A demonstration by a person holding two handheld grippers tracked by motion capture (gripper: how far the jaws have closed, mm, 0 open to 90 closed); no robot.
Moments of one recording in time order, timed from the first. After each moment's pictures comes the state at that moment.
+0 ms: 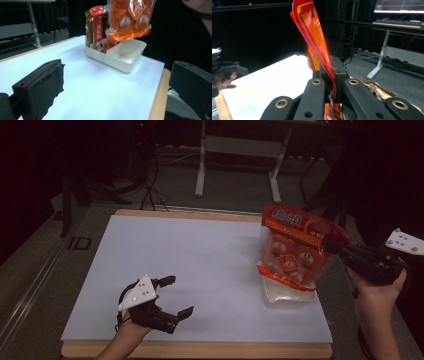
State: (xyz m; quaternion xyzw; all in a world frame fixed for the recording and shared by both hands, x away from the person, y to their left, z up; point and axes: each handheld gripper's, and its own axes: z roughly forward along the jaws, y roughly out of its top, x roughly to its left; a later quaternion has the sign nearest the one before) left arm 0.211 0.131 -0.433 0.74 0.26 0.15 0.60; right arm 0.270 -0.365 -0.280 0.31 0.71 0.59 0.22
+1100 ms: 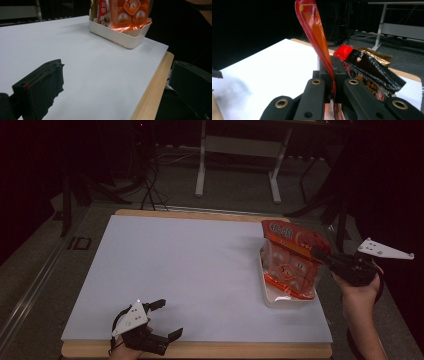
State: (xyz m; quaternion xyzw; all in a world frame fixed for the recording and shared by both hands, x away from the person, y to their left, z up) left arm 0.184 0.151 -0.493 0.74 0.30 0.13 0.59; right arm 0.302 -0.375 -0.342 0.36 0.73 0.55 0.20
